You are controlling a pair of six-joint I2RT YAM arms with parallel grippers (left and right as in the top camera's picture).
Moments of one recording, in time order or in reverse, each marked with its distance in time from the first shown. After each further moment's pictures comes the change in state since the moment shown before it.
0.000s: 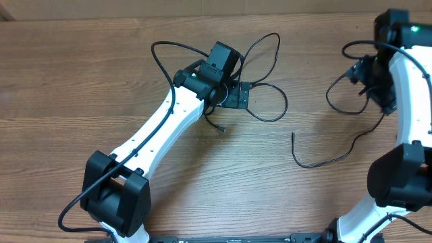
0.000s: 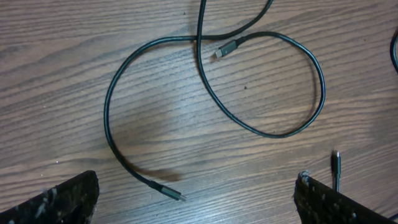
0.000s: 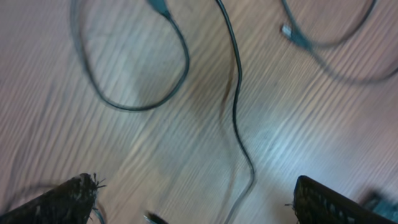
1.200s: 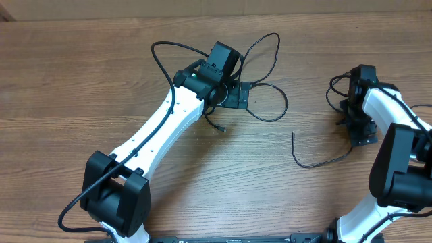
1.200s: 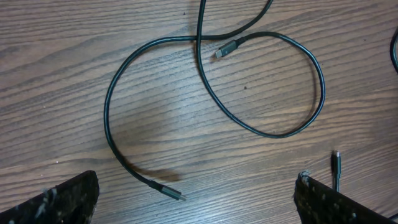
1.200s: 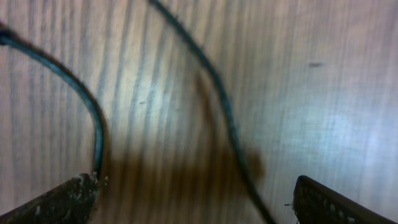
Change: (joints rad) left arm 0.000 0.000 0.000 0.000 0.000 0.000; right arm -0.029 0.000 -0.637 0.687 0.099 0.380
